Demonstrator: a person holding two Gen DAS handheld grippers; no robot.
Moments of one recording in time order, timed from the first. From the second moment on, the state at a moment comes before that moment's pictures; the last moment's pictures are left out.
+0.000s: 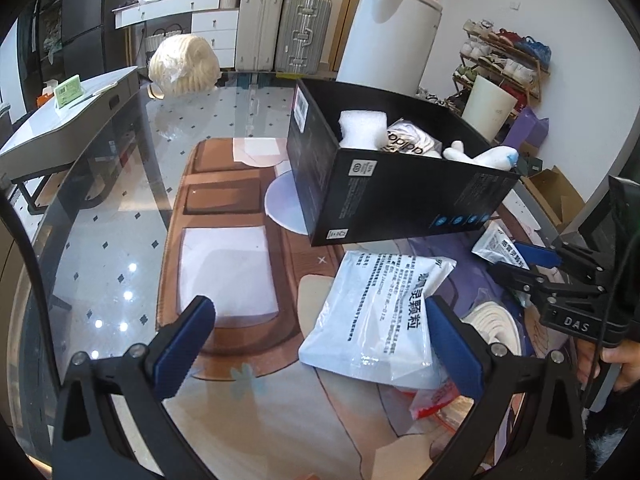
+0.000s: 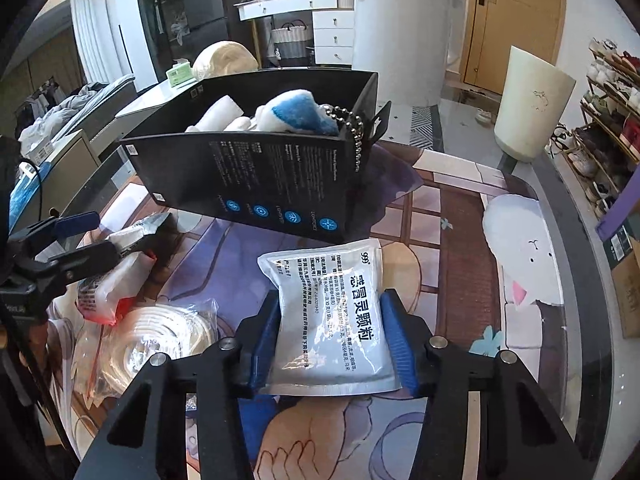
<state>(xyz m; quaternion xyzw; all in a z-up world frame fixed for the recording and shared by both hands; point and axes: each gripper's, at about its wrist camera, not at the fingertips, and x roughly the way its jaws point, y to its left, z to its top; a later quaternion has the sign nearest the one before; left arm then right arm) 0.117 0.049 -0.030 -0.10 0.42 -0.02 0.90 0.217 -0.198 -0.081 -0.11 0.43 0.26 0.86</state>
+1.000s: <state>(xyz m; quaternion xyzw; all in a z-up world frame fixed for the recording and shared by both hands) 0.131 0.028 -0.029 -0.08 0.43 -0.11 0.89 0.217 -0.202 -0.081 -0.10 0.43 0.27 0.86</state>
